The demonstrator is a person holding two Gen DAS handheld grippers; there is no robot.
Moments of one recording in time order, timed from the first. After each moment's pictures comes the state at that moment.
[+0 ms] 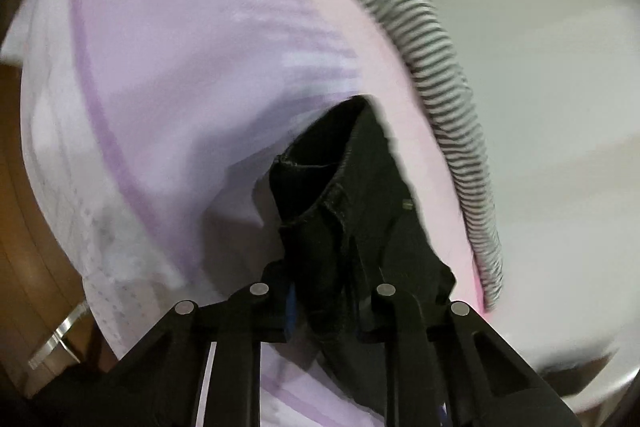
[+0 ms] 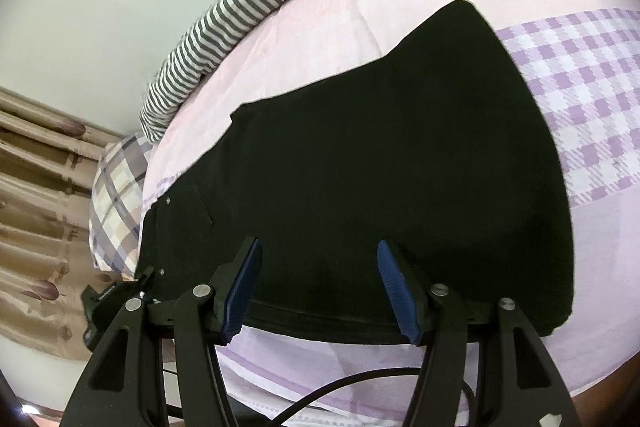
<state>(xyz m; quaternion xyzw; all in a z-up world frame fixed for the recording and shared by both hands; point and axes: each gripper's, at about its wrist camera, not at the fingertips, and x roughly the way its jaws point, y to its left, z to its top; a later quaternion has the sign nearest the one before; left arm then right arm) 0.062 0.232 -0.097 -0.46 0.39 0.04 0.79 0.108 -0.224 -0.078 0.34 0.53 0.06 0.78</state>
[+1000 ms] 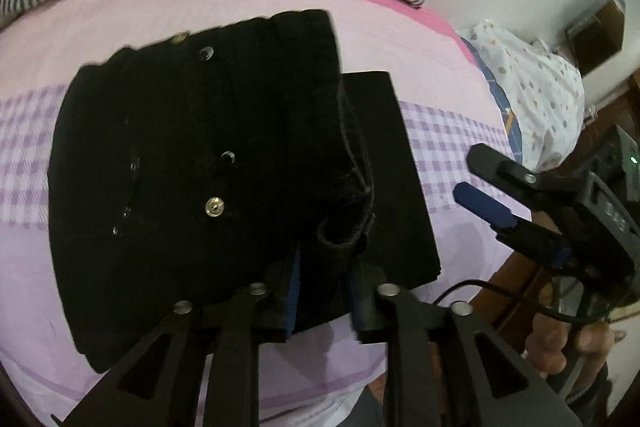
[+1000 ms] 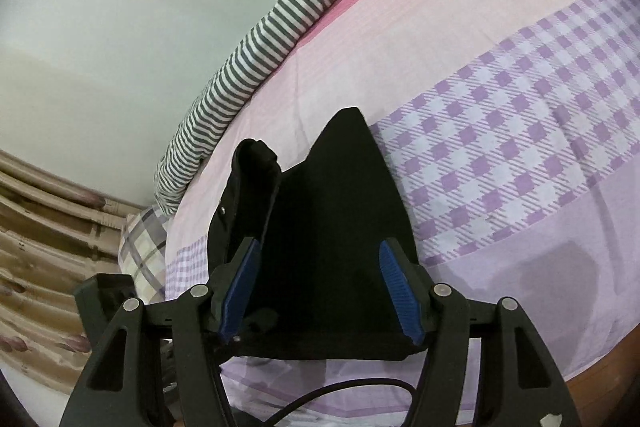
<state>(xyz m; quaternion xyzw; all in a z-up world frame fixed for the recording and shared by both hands) 0.106 -0.133 -0.074 -0.05 0.56 -0.27 0.78 0.079 -0.325 -0.063 0.42 0.45 0.02 0.78</state>
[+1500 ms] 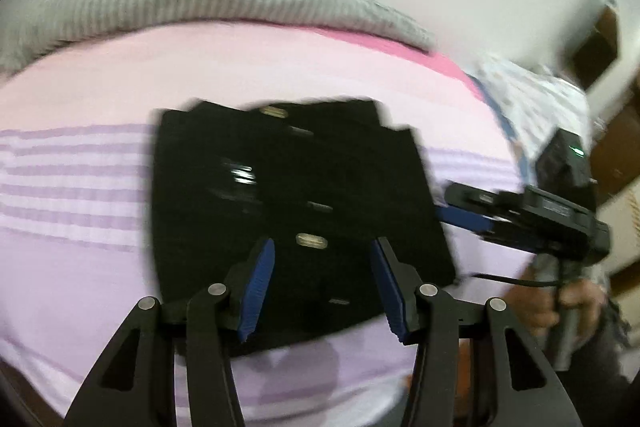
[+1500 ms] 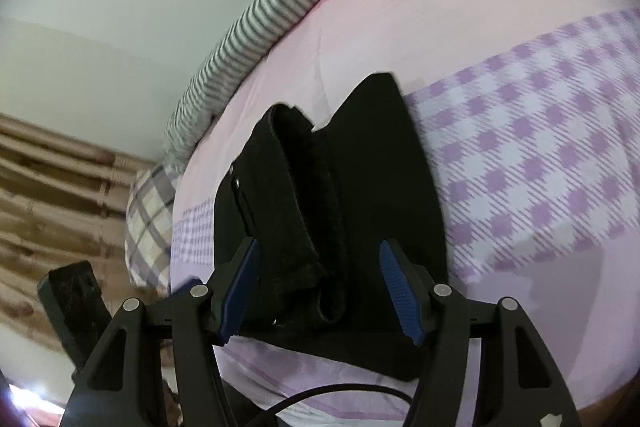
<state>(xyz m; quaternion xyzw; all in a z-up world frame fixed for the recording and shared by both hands) 0.107 -0.063 -0.042 -0.04 0.49 -0.22 0.84 0.116 -0.307 -0.080 0.39 0.51 0.12 0.76</state>
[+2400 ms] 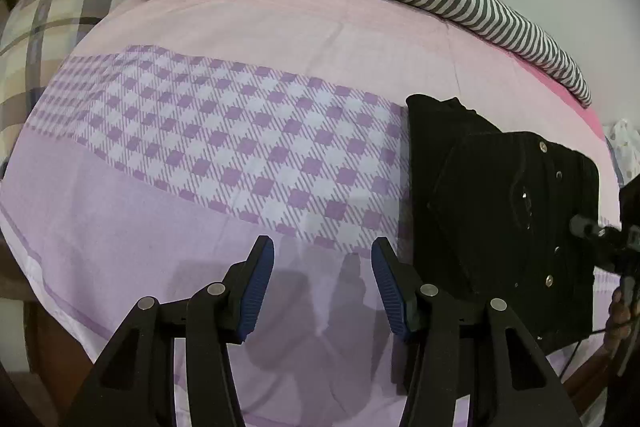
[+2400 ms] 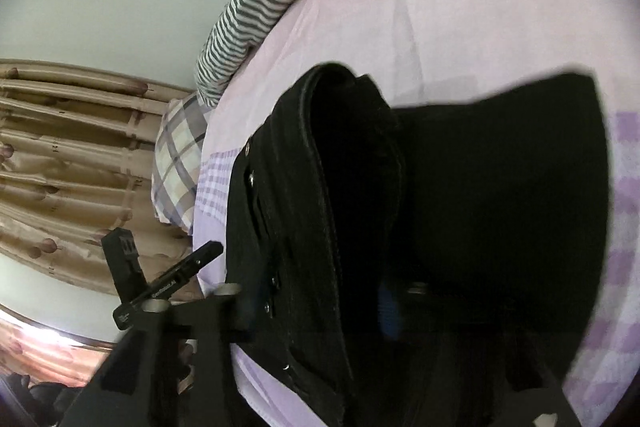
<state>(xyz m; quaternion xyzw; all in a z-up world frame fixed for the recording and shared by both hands) 0.140 0.063 -0.093 -0.07 0.53 -0.01 0.84 0.183 -0.261 -0.125 0.36 0.56 0.25 0.70</state>
